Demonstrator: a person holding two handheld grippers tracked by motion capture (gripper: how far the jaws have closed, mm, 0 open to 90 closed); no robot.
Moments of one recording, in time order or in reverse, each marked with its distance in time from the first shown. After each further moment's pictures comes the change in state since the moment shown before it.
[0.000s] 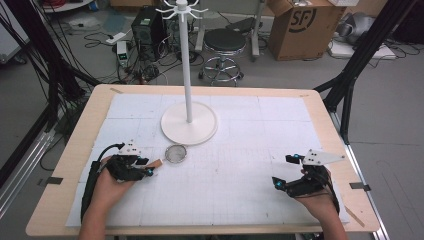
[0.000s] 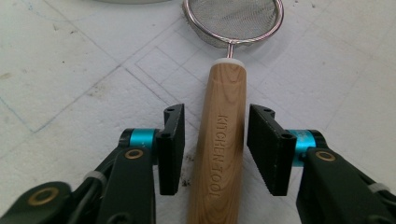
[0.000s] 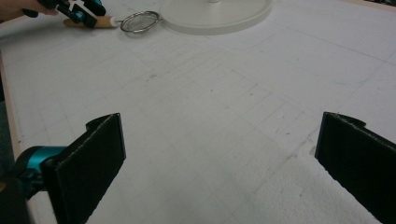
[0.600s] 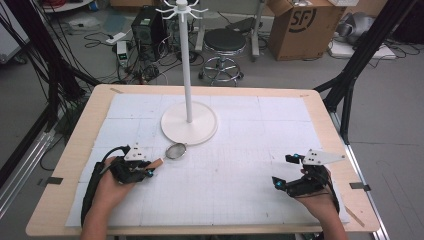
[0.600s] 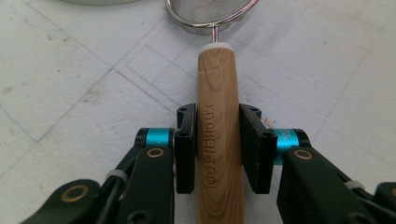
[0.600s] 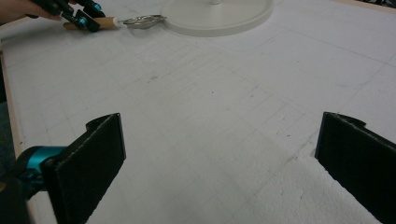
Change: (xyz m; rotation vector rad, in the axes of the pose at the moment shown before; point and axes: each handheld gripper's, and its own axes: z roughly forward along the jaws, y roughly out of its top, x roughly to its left) left arm -0.012 0.003 0.003 0.046 0.047 0.112; right arm 0.000 0.001 0.000 -0.006 0.003 -0.002
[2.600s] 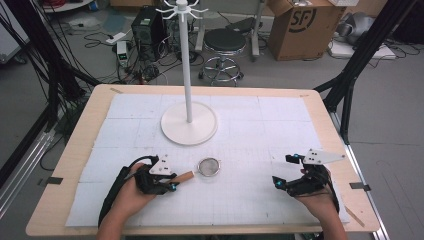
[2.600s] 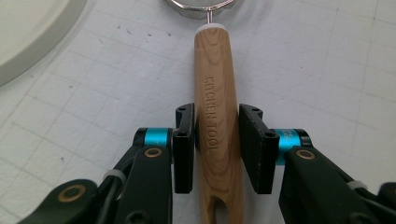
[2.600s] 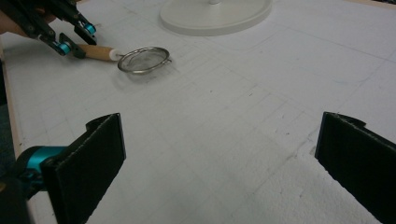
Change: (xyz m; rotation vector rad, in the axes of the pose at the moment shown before) left arm -0.059 0.035 0.022 -0.015 -0.193 0.192; right arm -0.003 -0.002 0.001 -0.001 0.005 0.015
